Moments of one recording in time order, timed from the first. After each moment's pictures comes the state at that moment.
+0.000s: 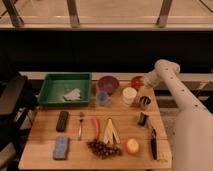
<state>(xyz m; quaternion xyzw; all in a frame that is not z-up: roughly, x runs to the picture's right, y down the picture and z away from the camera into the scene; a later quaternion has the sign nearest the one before) 0.258 -0.001 0.956 -0.23 -0.13 0.23 0.94</state>
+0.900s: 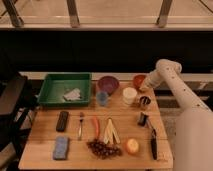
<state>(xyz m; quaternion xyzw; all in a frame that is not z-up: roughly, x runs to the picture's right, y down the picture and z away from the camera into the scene) 0.278 -0.014 0.949 -0.21 -0.10 0.23 0.95</state>
